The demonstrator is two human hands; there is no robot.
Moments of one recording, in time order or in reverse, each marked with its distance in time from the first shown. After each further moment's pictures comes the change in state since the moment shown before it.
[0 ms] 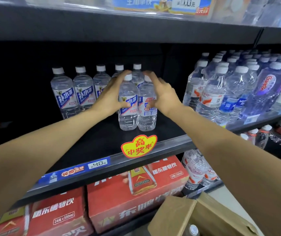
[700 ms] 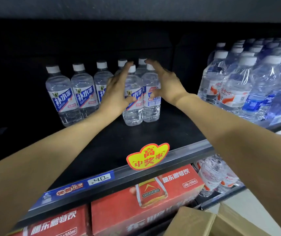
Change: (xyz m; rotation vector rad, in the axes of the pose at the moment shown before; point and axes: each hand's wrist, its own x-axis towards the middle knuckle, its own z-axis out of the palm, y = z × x) left_hand 0.026 -0.021 0.025 0.074 0.145 -0.053; right_hand 0.059 0.019 0.021 0.075 -0.023 0.011
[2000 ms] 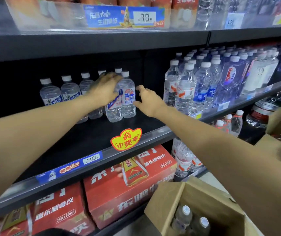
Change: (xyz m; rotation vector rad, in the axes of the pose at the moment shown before) left_hand 0.003 0.060 -0.042 0.441 -0.241 0.230; right_hand -0.102 -0.029 -0.033 -0.075 -0.078 0.122
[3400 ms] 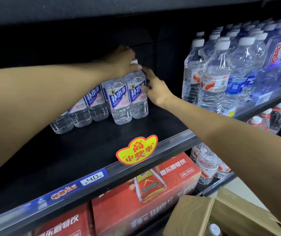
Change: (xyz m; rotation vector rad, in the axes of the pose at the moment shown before) left_hand 0.104 -0.009 0.015 0.104 -0.083 0.019; right_hand 0.088 0.036 0.050 0.493 0.095 -0.037
